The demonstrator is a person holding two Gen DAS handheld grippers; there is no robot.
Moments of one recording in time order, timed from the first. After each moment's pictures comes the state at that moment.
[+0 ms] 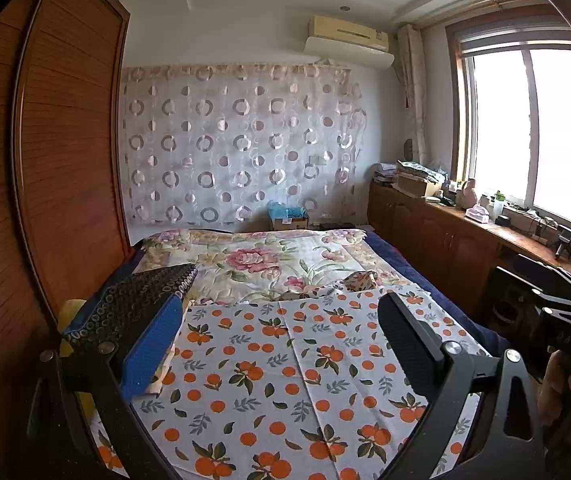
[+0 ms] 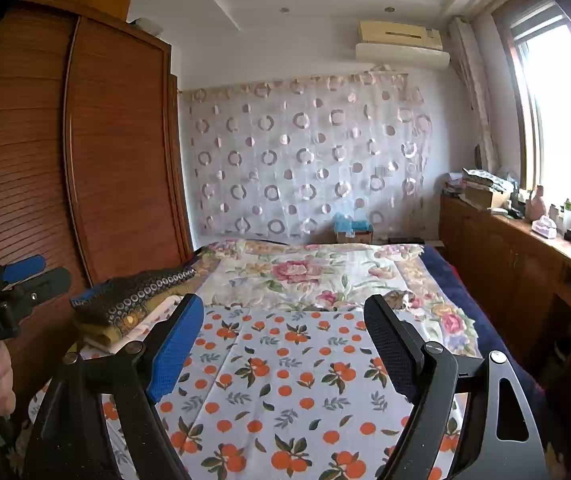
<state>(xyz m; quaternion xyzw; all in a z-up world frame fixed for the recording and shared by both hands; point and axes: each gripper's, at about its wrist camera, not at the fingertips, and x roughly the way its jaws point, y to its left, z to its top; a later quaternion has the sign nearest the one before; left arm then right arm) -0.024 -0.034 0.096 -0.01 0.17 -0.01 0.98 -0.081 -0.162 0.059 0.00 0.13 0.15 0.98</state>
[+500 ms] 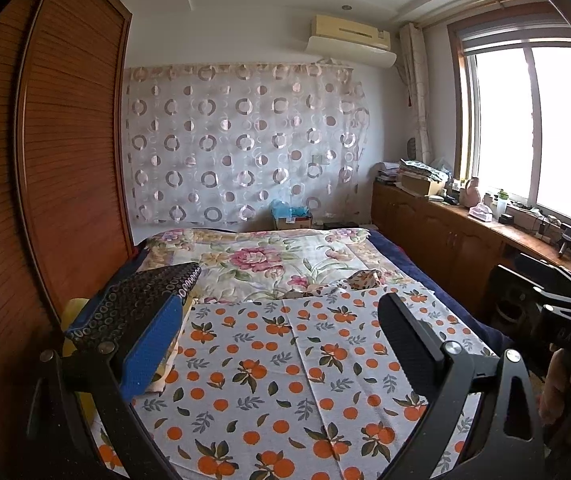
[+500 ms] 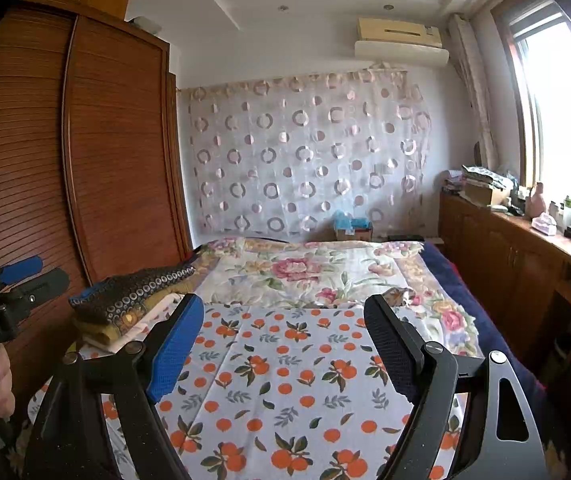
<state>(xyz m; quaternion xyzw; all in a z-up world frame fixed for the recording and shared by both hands) -0.024 -0.032 0.094 -0.01 0.17 -0.01 0.98 -0.078 -0.169 0.061 0.00 0.13 0.15 0.98</state>
